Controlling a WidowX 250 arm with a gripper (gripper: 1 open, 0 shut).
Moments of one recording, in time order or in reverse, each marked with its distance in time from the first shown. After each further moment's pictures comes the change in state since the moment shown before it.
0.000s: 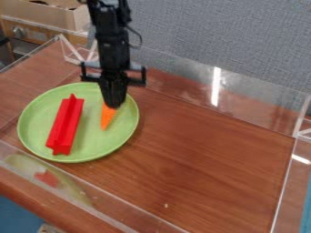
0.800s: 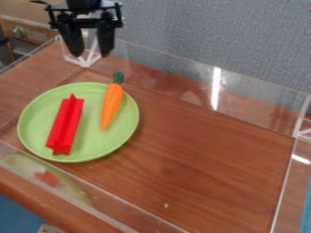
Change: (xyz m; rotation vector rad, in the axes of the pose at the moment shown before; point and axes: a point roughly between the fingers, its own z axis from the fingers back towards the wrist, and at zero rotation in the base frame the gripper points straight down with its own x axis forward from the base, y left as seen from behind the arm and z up) arm -0.010 0.004 0.075 -0.035 -0.132 0.011
